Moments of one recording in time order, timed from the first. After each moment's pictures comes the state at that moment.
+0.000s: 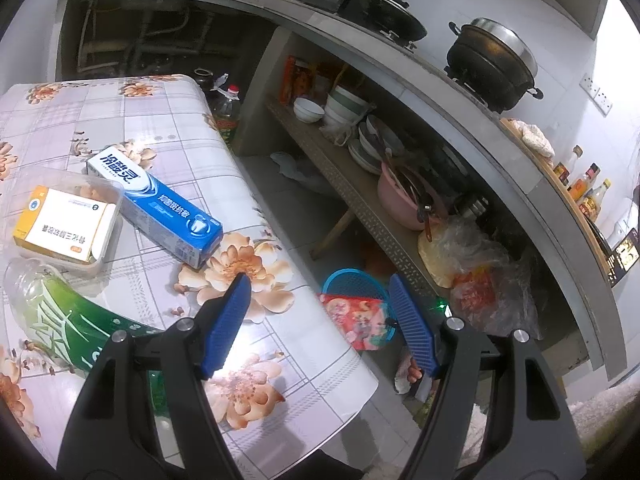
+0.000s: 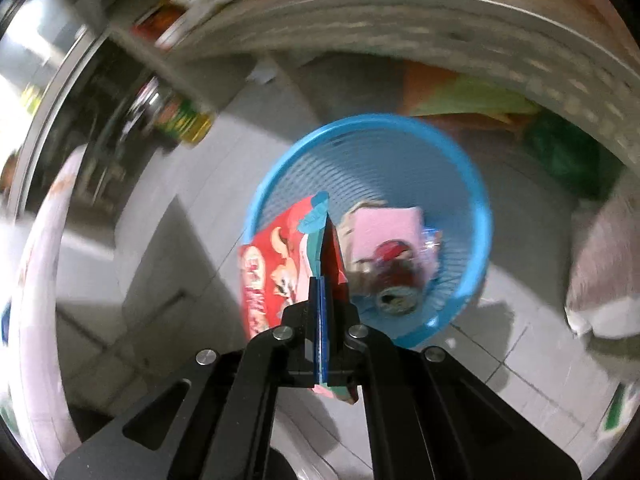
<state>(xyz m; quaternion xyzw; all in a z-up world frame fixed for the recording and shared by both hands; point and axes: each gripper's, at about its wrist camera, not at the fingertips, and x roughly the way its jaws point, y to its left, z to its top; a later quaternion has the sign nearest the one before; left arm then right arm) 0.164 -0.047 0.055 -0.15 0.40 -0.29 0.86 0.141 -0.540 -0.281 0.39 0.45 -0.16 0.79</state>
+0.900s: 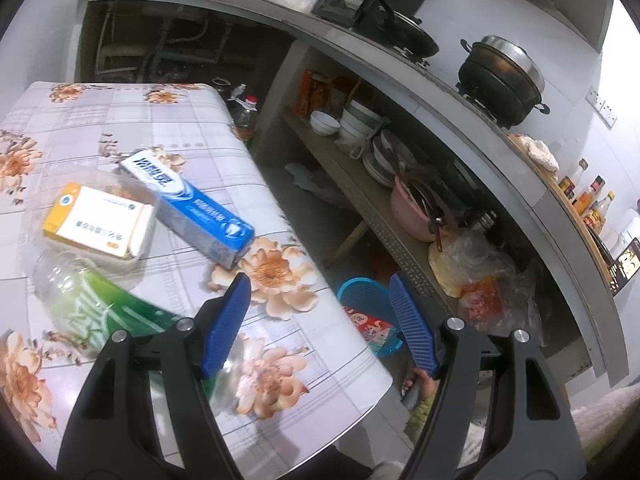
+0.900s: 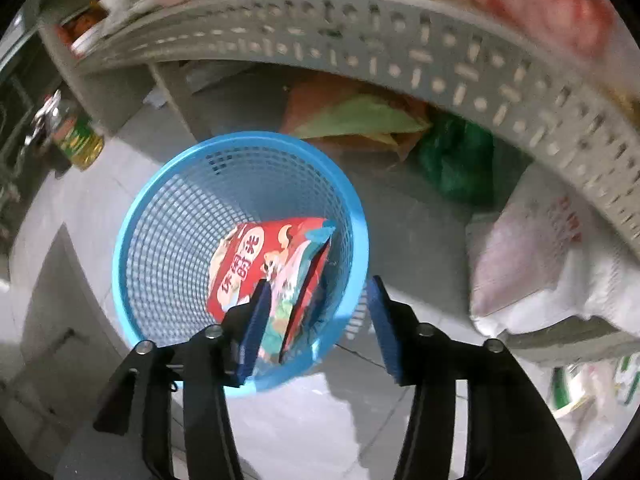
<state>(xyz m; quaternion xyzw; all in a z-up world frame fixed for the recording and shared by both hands) 0.149 -0.012 0.060 -0.16 0.38 -0.26 0.87 0.125 -0.510 -0.281 0.23 0.47 -0.32 0.79</state>
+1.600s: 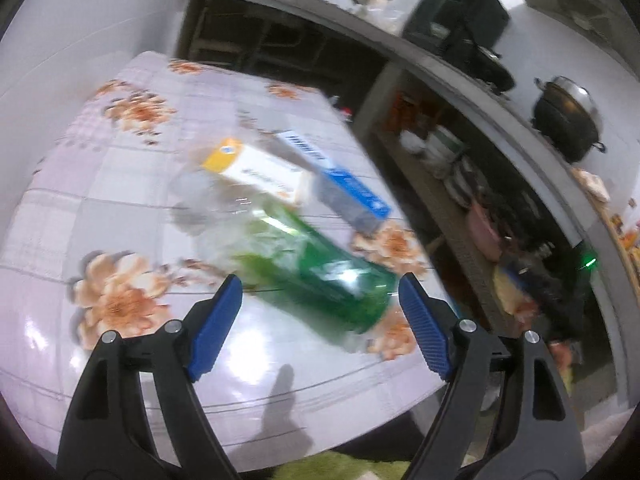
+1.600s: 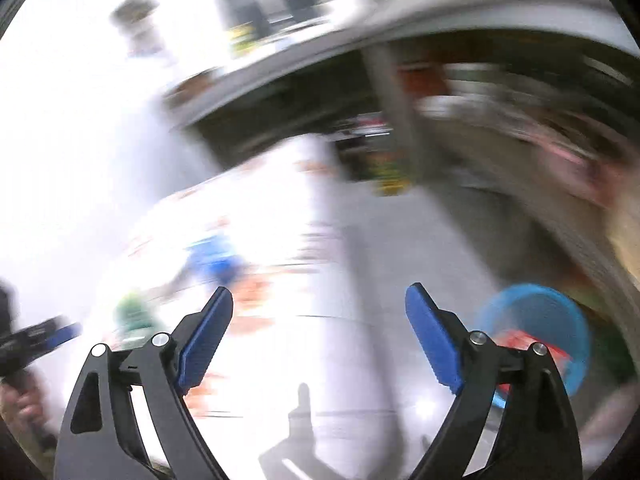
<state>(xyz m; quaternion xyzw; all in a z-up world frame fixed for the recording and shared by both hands) 0.094 0.104 0.025 -0.18 0.39 -0.11 0.90 0.158 -0.254 -0.002 0.15 0.34 0.20 0.91</state>
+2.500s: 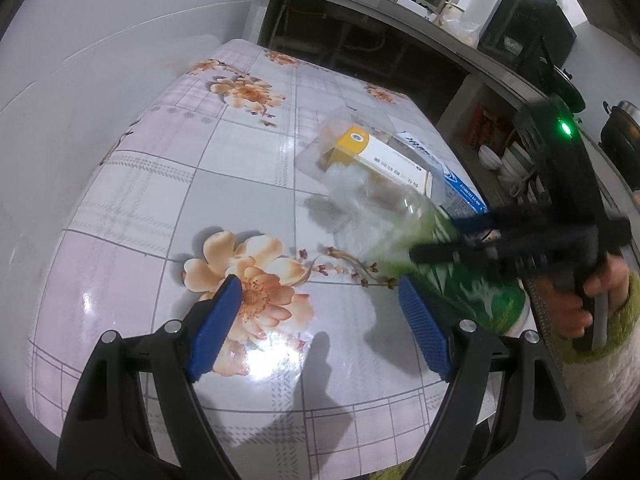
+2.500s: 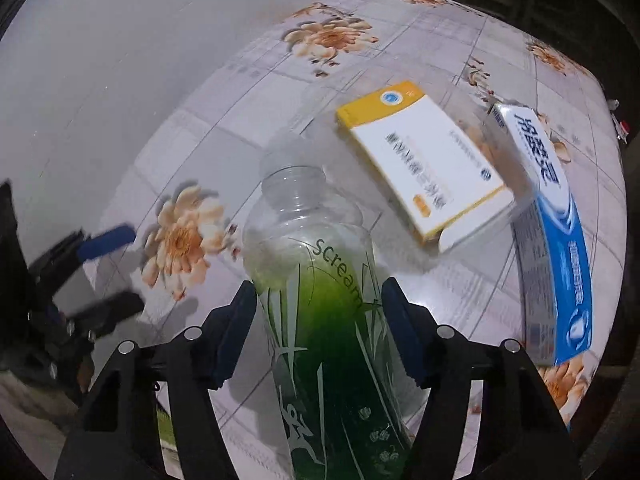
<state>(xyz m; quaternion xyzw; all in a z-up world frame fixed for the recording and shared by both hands) 0.083 0.172 -0.011 -0.18 0.40 0.01 0.90 0.220 0.027 -0.035 -0.15 0.55 0.40 0.72</state>
